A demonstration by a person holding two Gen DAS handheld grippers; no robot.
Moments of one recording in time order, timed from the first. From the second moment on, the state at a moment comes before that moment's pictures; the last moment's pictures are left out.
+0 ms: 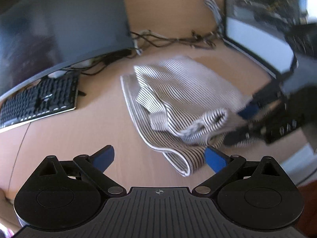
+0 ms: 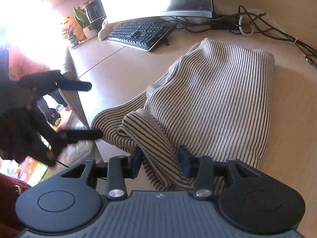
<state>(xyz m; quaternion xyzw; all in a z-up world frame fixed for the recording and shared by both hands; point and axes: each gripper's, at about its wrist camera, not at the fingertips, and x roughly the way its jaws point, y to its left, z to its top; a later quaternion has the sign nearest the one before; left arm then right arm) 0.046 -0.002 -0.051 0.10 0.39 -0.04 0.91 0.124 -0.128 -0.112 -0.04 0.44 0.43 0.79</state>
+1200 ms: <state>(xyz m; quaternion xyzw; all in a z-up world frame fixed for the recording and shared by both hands) 0.088 0.009 -0.043 -0.03 0.41 -0.02 0.91 0.112 -0.112 -0.108 -0.15 0.35 0.40 0.84</state>
